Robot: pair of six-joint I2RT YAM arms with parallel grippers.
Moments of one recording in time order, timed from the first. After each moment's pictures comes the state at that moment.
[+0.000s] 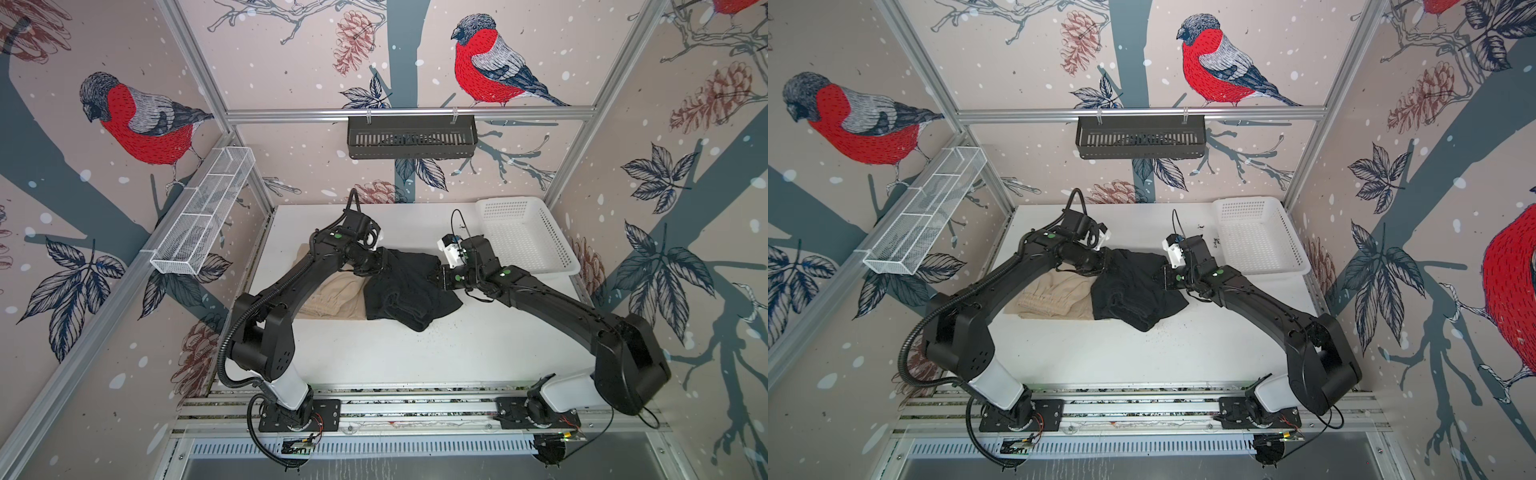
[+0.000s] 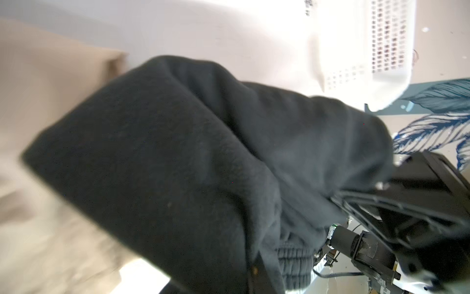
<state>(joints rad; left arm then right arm) -0.36 1.65 1.42 -0.85 0.49 -0.36 0.62 1.45 1.00 -0.23 -0.39 0.46</state>
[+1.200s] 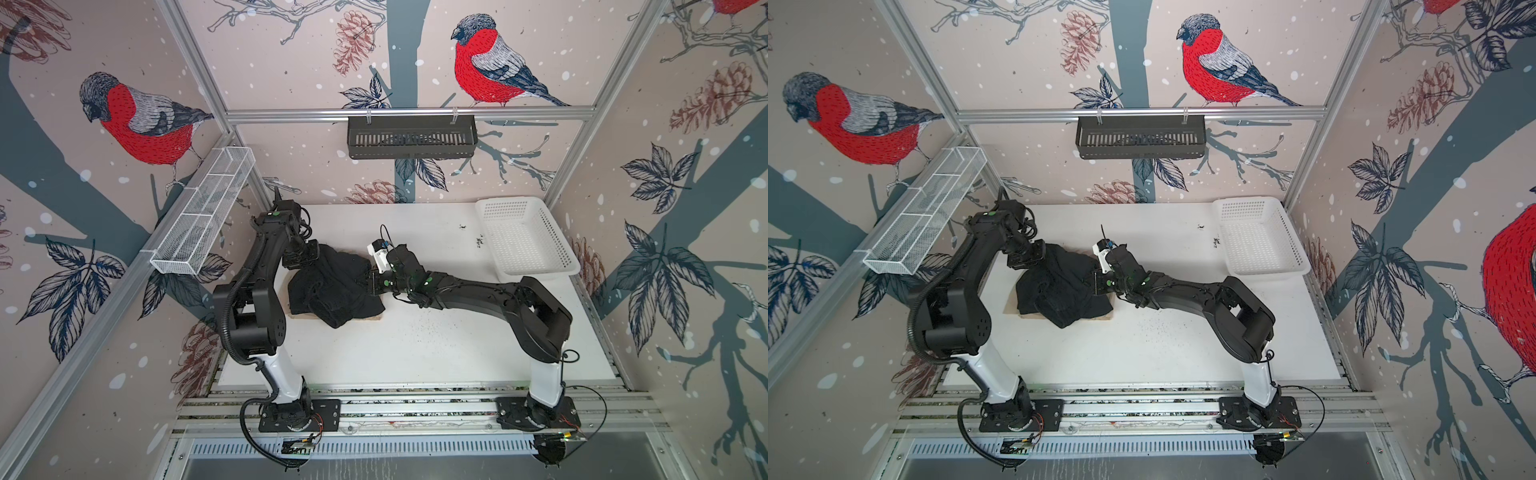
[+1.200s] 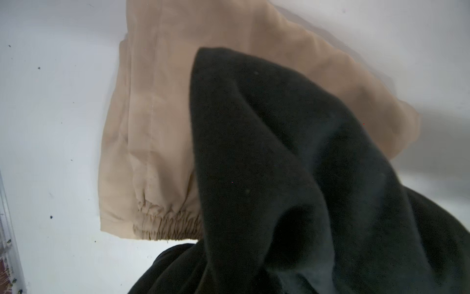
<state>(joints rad) 0.08 1.80 1.59 -1.14 0.13 -0.12 0.94 1.95 1.29 0.22 -0.27 0.63</state>
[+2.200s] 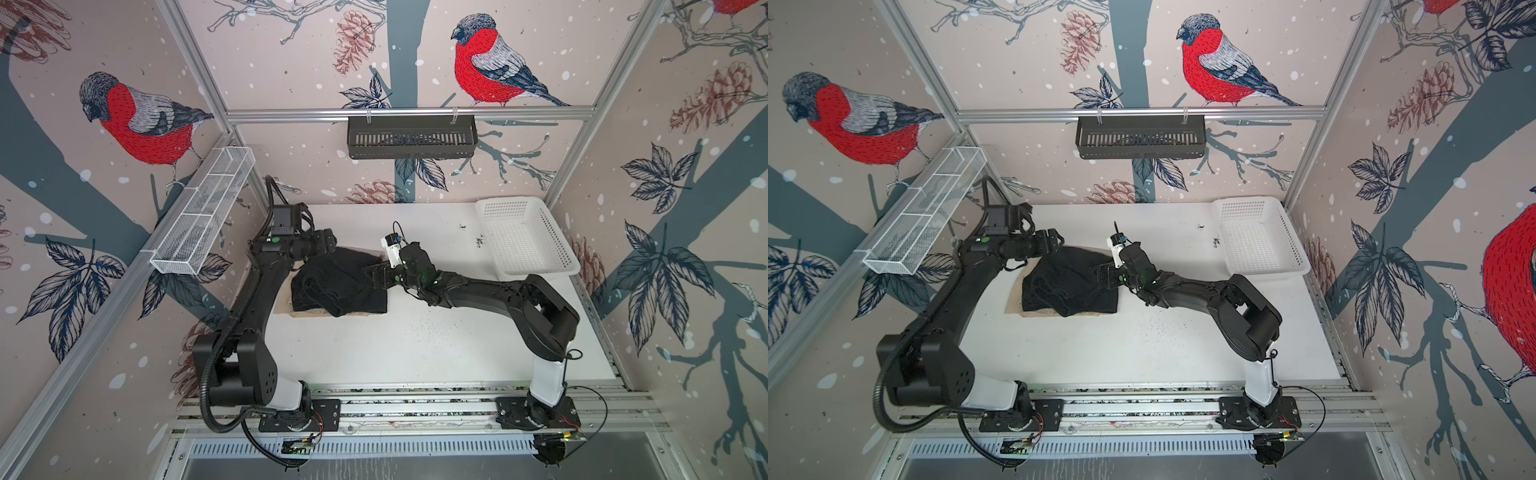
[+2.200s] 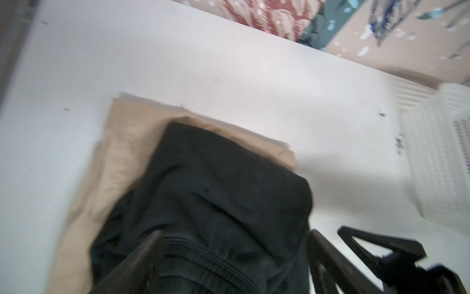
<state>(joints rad) -0.01 1.42 1.21 -0.60 0.27 -0.25 0.86 1.88 1.18 0.30 -0.16 0.47</state>
